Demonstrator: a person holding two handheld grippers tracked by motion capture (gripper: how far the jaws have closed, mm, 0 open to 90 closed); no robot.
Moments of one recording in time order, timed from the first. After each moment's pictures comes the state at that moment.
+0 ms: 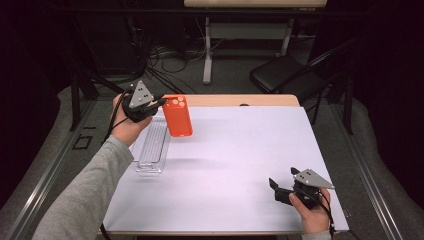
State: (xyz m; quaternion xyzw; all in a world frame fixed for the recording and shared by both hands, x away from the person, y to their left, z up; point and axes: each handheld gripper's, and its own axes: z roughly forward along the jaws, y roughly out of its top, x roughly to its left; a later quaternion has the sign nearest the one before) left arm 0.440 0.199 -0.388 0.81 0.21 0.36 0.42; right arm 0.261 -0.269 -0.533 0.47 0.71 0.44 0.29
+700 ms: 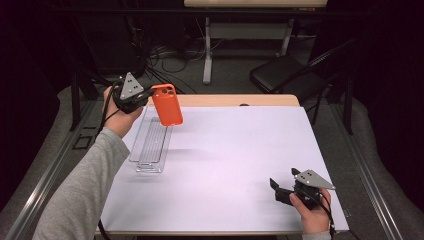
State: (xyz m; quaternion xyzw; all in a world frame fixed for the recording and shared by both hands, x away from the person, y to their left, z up) left arm 0.463 0.224 -0.385 0.79 0.23 0.39 0.41; right arm 0.261 -0.271 -0.536 0.48 0.71 0.44 0.29
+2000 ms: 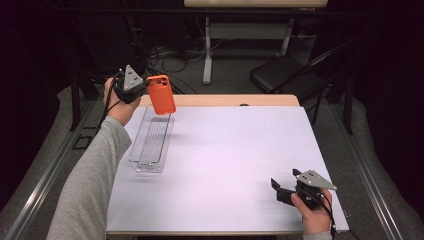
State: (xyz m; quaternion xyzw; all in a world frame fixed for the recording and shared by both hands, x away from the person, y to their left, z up) left arm 0.509 0.239 -0.397 0.78 0.24 0.43 0.38; right arm 0.261 -0.276 -0.539 0.48 0.70 0.44 0.29
